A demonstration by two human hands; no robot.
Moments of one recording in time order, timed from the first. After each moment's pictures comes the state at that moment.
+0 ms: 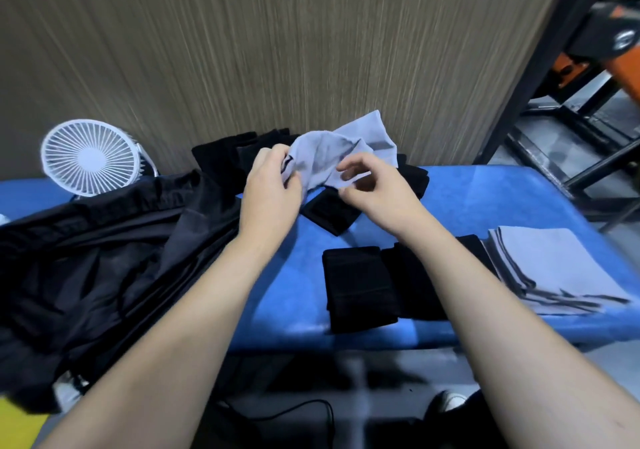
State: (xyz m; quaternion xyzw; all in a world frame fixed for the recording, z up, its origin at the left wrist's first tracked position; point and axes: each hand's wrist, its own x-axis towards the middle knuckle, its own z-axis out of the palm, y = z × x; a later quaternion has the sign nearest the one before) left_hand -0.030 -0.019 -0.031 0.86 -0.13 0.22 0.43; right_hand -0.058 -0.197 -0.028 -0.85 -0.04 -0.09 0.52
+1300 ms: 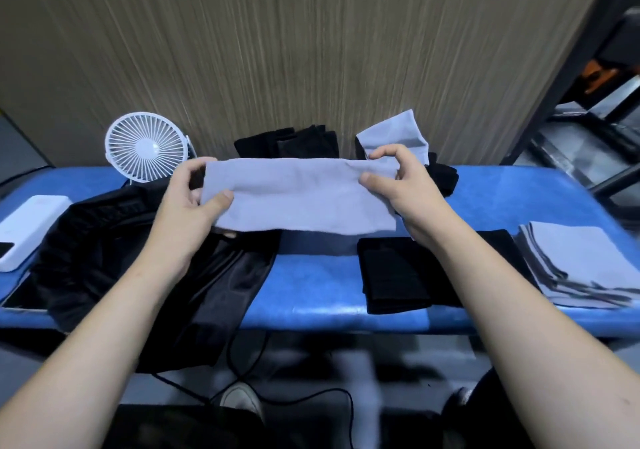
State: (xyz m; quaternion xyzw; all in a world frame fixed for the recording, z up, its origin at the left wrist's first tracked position) left_hand -0.072 0.139 -0.028 0.75 -0.05 0.10 0.65; right_hand -0.075 -0.167 -0.019 -0.76 0.01 -0.07 0.65
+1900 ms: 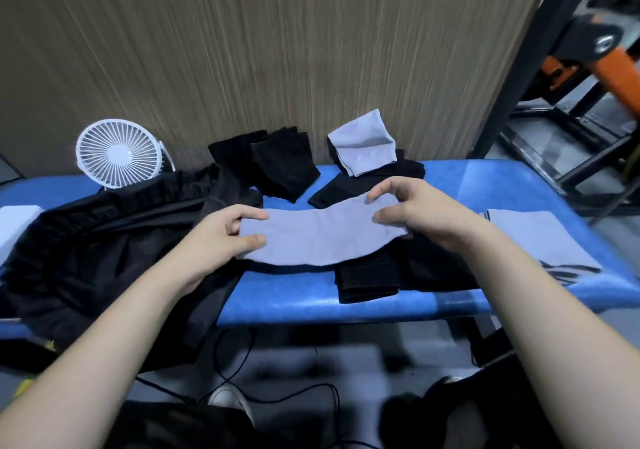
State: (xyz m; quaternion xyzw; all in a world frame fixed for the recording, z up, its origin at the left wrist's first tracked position) left_hand -0.091 0.095 -0.045 0.81 -0.09 -0.13 0.57; right_hand -0.116 -0.225 -0.015 -0.82 0.02 0.07 0.57
